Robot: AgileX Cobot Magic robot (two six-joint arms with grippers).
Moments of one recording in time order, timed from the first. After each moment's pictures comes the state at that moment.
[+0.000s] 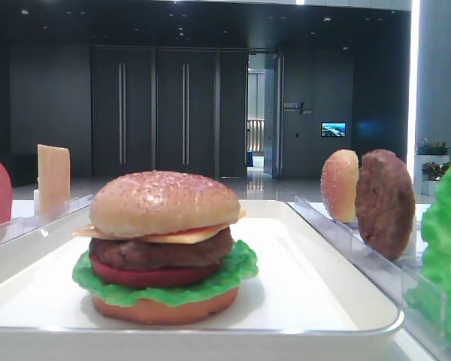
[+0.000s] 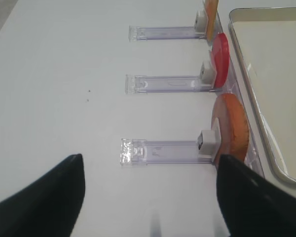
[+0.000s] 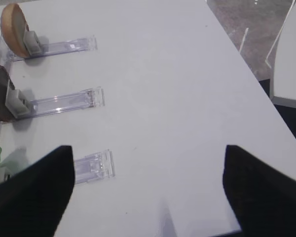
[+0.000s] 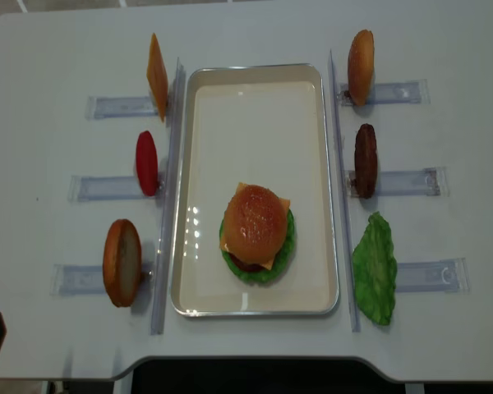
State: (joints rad) left arm -0.02 -0.02 -0.47 0.09 1.11 -0.04; right arm -0.15 -0.01 -0.51 0.02 1.14 0.00
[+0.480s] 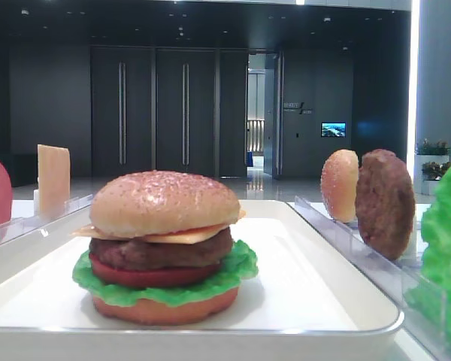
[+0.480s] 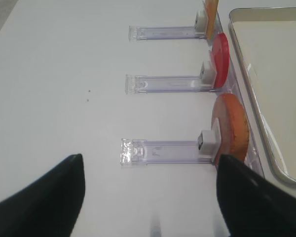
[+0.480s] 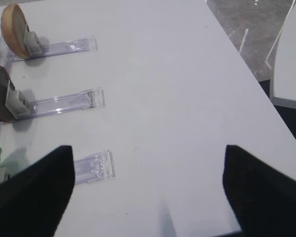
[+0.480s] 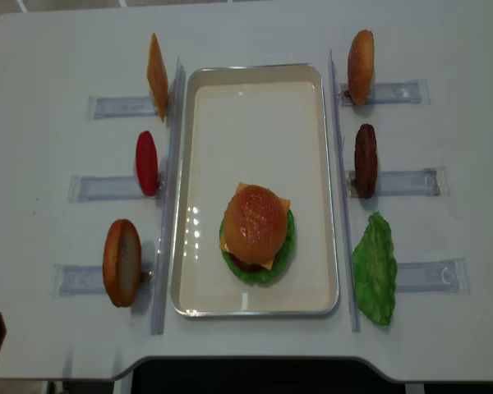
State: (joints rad) left arm -0.02 -0.02 -0.47 0.09 1.11 -0.04; right arm -0.15 -0.01 -0.51 0.02 1.14 0.00
